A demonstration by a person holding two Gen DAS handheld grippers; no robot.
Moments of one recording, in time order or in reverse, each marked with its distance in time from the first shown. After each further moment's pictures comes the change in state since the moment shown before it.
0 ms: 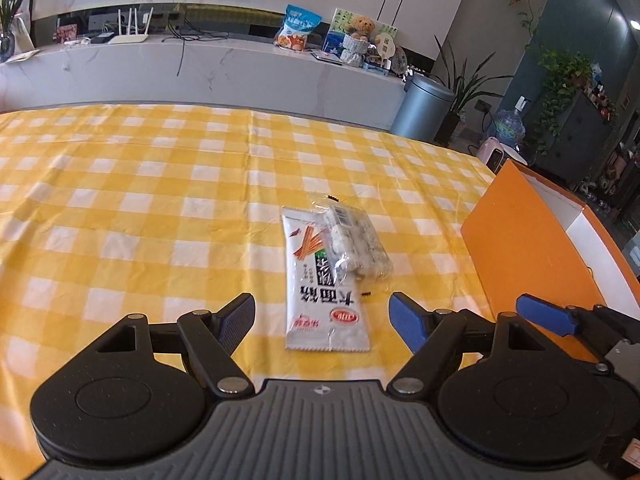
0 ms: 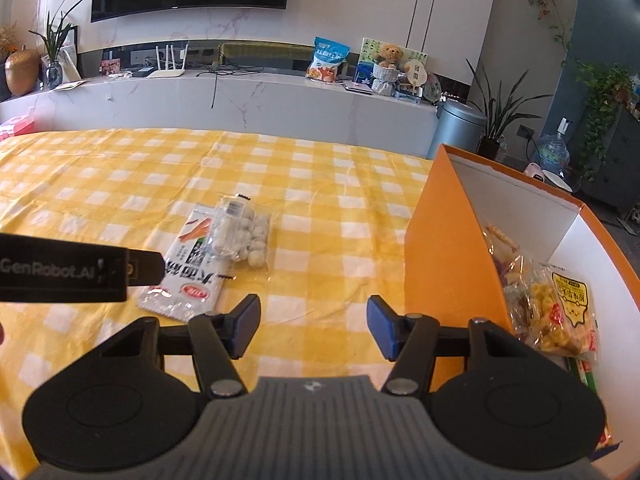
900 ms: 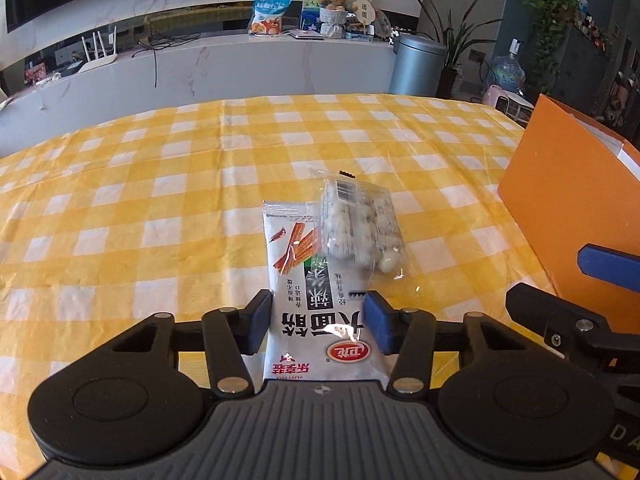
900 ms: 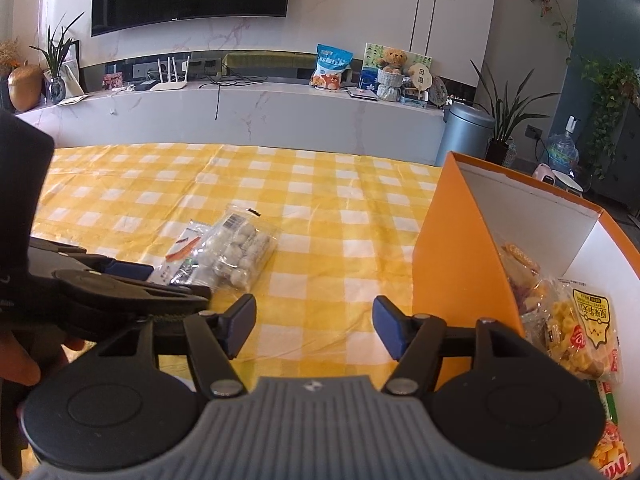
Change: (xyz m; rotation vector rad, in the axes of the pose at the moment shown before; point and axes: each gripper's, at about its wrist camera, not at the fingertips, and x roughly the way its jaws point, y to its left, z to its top) left arm 0.059 -0.005 0.009 0.175 0.055 0.067; right arm 0.024 -0.006 0.009 0.022 -0.025 0.040
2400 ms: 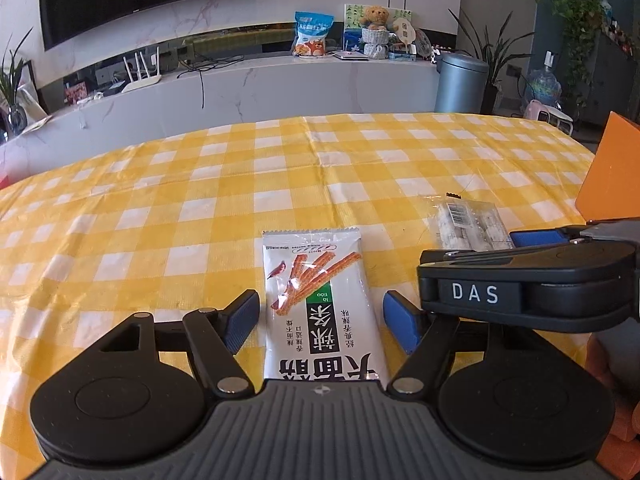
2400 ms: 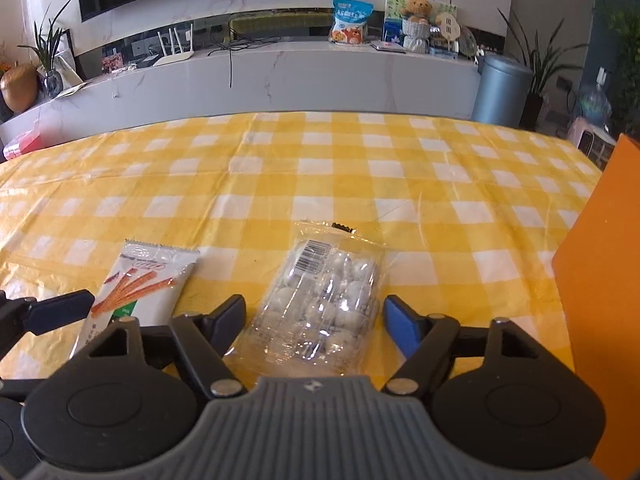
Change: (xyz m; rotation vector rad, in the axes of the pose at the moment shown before) left arm 0.002 0.051 -0.002 0.016 -0.076 0.132; right arm 0.111 0.066 0.039 0.076 0.129 0.080
